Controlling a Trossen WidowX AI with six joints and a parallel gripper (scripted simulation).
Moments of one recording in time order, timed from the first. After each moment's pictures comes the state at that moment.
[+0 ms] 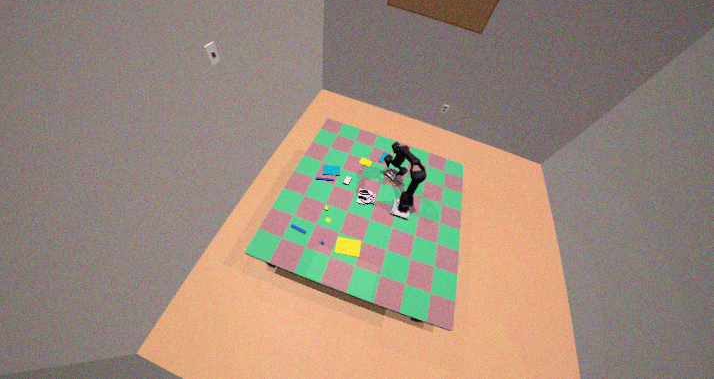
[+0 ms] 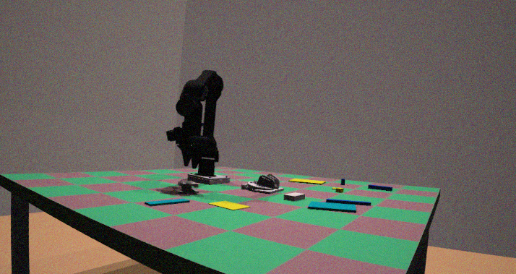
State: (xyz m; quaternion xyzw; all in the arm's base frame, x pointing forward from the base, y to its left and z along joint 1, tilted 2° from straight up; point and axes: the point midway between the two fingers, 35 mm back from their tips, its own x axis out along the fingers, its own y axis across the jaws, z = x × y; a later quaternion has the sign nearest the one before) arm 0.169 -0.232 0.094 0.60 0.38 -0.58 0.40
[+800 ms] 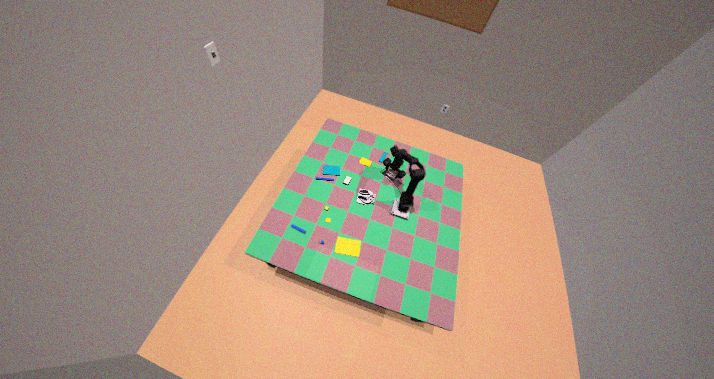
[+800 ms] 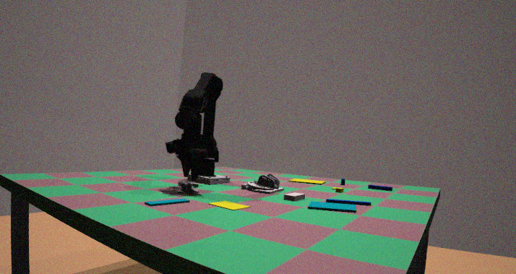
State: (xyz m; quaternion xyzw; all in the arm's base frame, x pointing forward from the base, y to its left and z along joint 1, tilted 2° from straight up) arm 0.169 -0.230 0.057 0.61 0.38 -0.58 0.40
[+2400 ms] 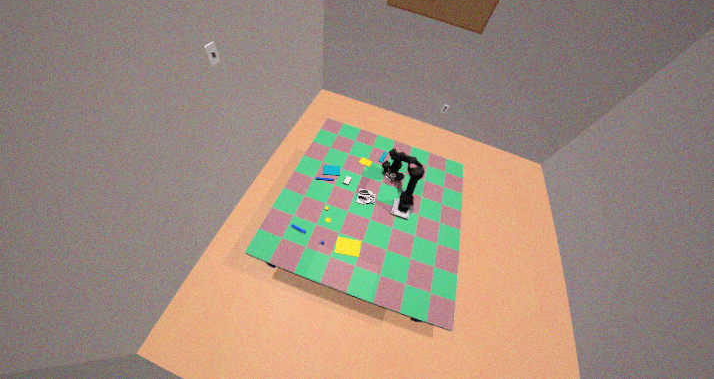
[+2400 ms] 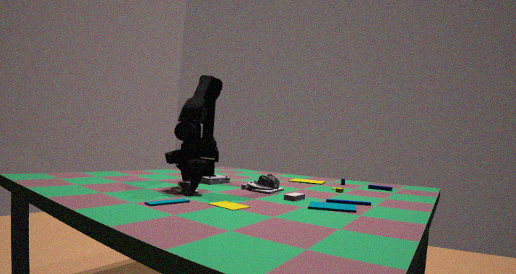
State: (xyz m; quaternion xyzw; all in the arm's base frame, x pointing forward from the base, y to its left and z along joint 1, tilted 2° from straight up) arm 0.170 -0.228 0.023 0.61 0.38 -0.58 0.39
